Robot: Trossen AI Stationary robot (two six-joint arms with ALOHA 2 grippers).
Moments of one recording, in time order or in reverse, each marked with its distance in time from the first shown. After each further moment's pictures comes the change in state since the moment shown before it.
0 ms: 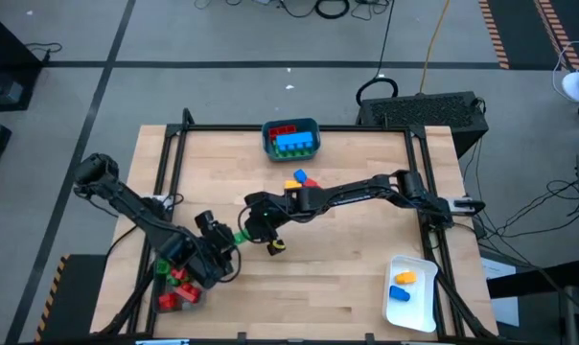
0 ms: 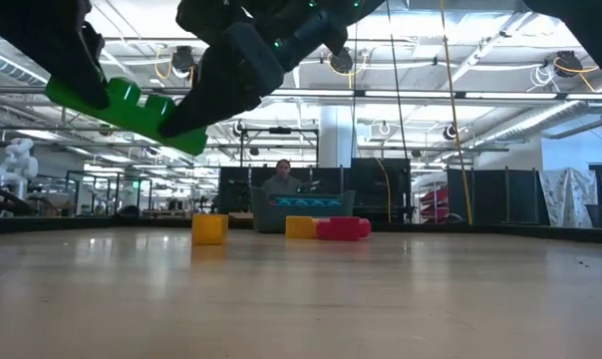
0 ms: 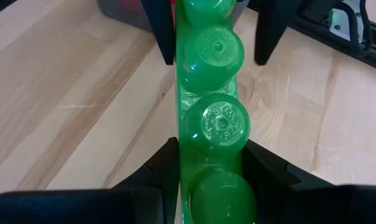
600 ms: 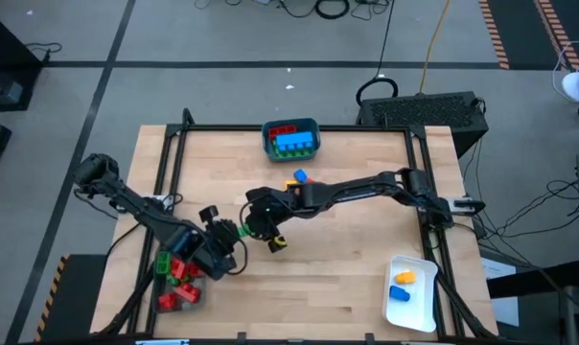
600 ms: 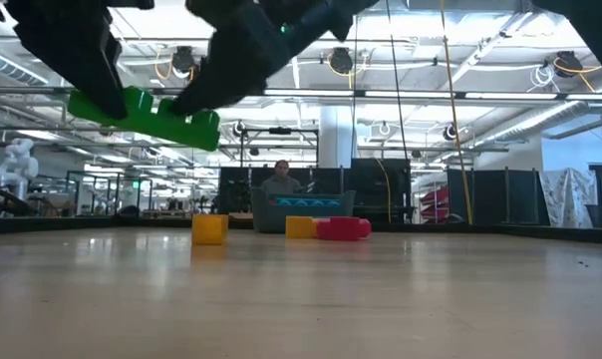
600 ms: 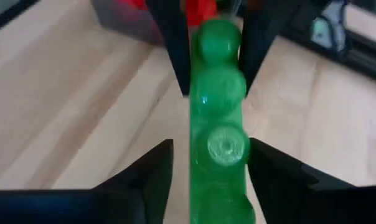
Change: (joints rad) left arm 0.075 0.000 0.000 0.016 0.035 0.121; right arm -0.003 -0.041 0.002 -0.028 0.003 0.005
